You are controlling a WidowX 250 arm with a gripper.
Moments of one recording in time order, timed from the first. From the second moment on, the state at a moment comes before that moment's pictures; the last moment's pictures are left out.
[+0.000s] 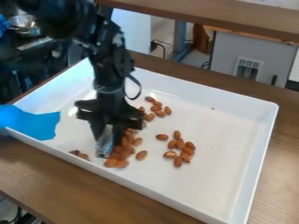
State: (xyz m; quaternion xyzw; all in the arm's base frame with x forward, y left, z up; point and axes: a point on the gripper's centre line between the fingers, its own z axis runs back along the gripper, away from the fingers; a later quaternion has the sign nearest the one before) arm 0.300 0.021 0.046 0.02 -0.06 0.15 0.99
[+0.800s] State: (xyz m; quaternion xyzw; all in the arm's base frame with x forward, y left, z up) arm 0.339 -0.079 0.048 -0.04 -0.05 0.21 0.98
